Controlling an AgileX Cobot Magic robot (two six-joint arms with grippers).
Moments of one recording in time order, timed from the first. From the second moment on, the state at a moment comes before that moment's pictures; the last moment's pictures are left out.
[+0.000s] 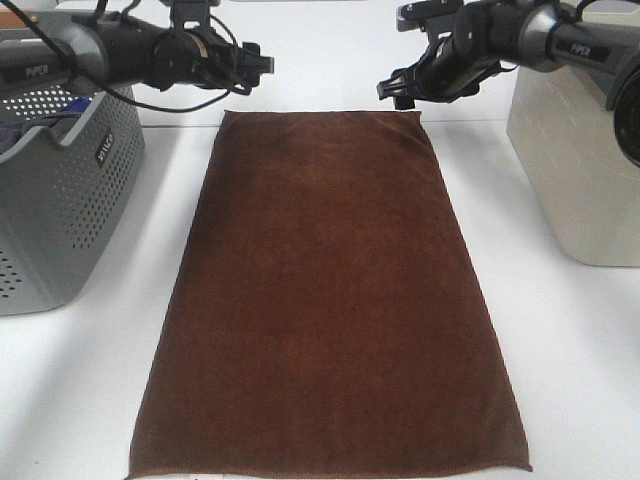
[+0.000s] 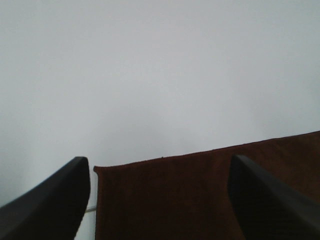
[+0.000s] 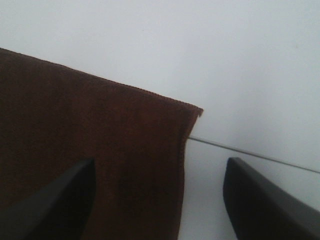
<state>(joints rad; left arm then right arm) -0.29 2.54 -2.16 0.22 0.13 -0.37 0.26 2.56 -2.22 -0.07 0.48 0.04</state>
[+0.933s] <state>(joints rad) -0.34 2.05 -2.16 0.20 1.02 -0.19 0.26 2.15 -2.22 0.13 1.20 -0.02</state>
